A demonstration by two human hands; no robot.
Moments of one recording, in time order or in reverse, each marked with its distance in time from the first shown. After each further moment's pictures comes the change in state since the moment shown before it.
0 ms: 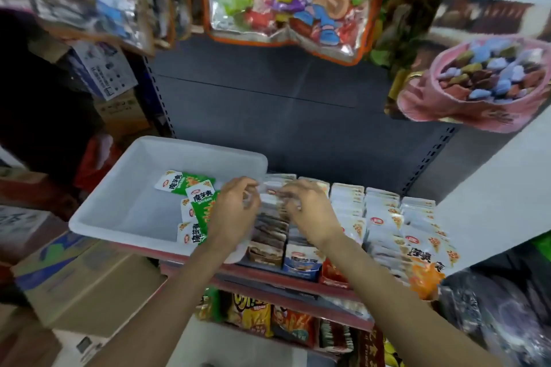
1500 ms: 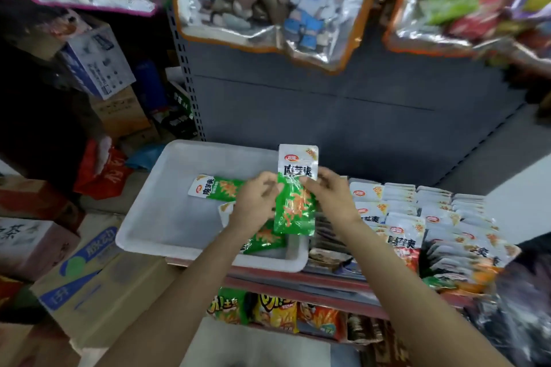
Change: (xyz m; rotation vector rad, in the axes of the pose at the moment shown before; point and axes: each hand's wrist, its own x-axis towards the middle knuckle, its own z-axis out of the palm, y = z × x) left_hand 0.038 -0.064 -0.062 -0.456 -0.299 -0.230; right_hand 0.053 -0.071 0.056 0.802 0.178 0.423
